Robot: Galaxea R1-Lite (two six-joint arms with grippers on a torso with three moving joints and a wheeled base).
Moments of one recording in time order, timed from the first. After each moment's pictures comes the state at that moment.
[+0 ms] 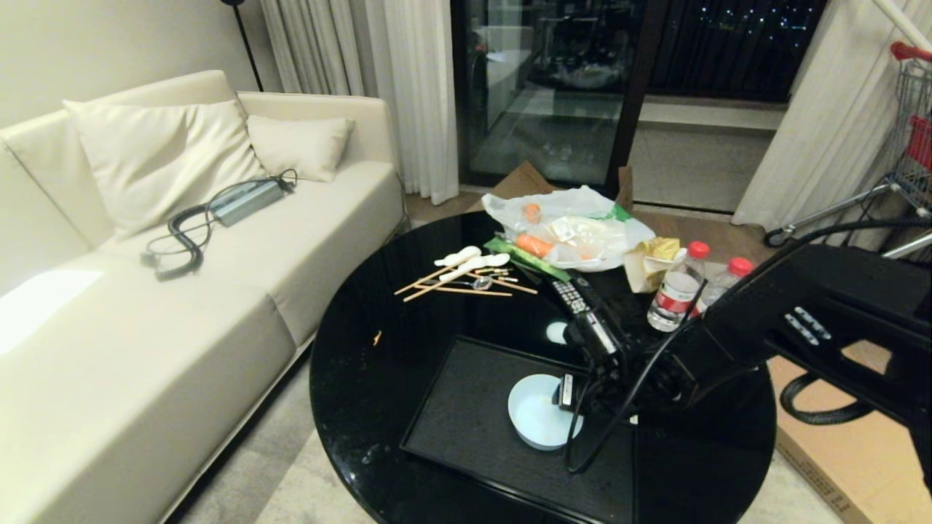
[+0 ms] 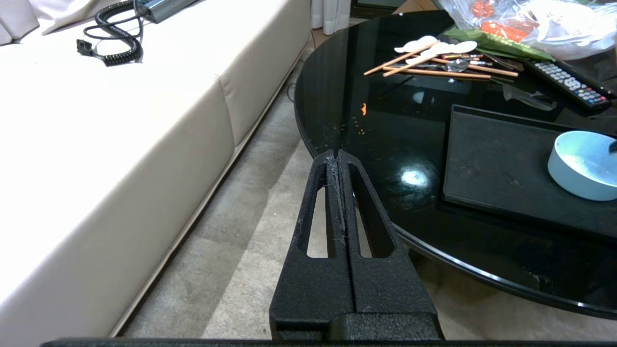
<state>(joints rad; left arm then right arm) 0.00 0.00 0.00 -0.01 0.01 -0.01 0.52 2.24 -1.14 -0.11 -0.14 0.65</state>
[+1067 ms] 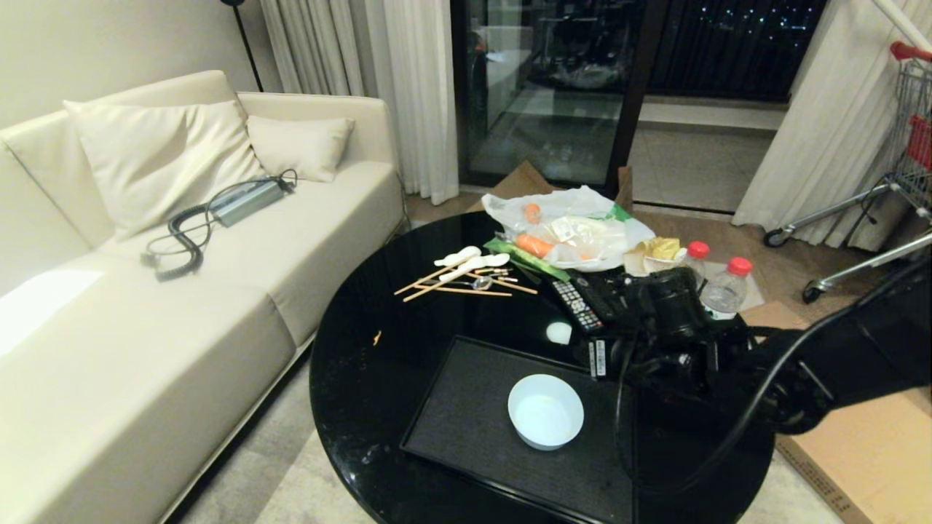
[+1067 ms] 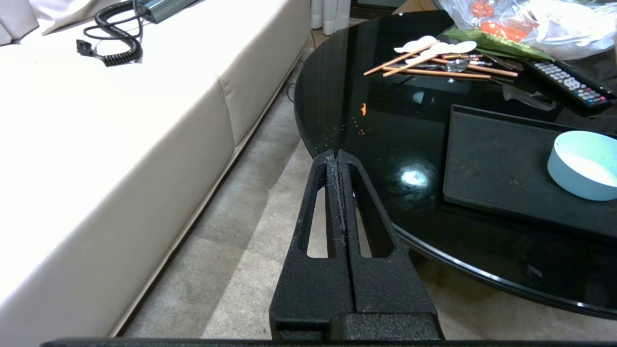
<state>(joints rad) 0.00 0.00 0.00 -0.01 0.01 -0.01 0.52 1.93 -0.87 -0.44 -0.23 0.32</state>
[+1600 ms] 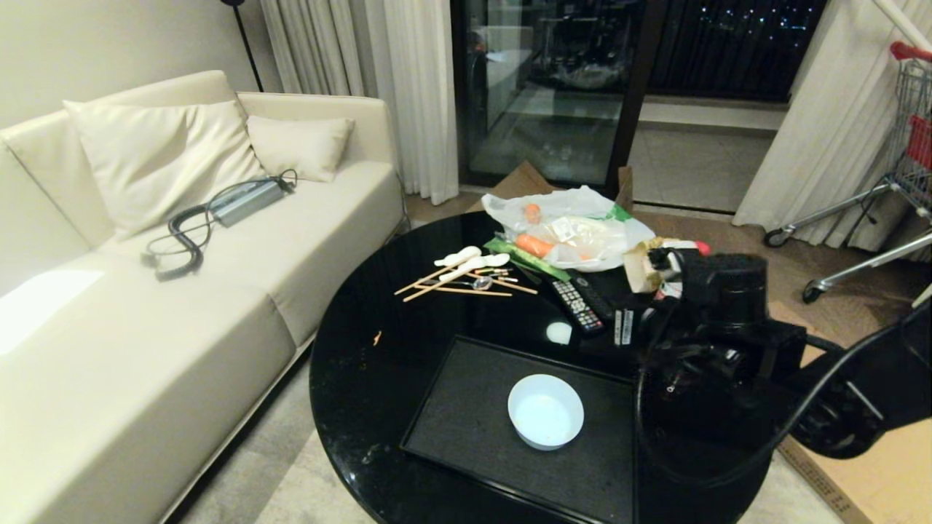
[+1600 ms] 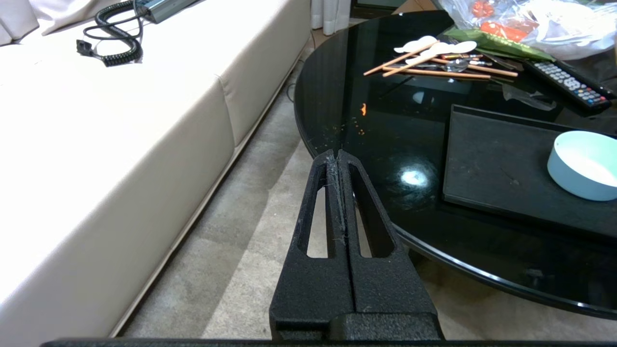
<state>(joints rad) 0.00 0.00 0.00 -0.01 0.01 -0.01 0.44 1.88 -0.72 -0.86 -0.23 0.17</state>
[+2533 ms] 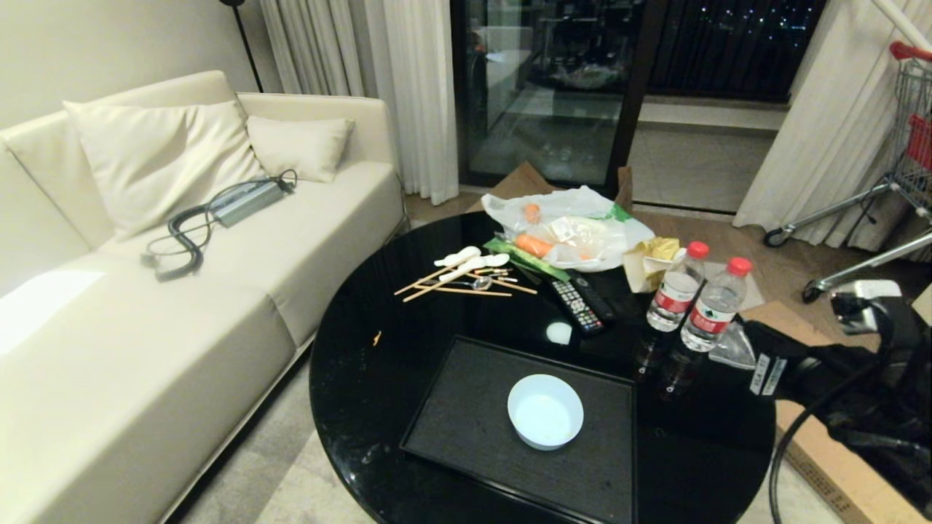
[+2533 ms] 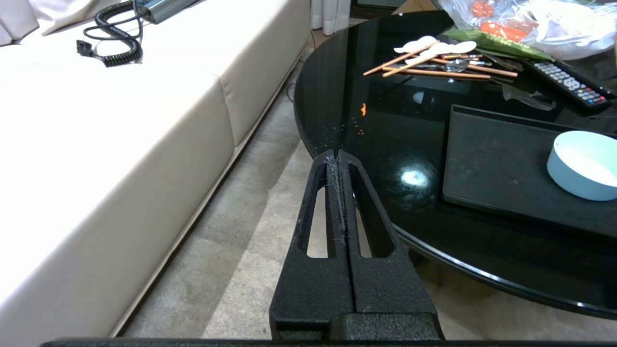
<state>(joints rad) 0.00 0.00 0.00 -0.01 0.01 -0.02 0.26 1.58 -0.15 -1.34 -0.22 0.07</state>
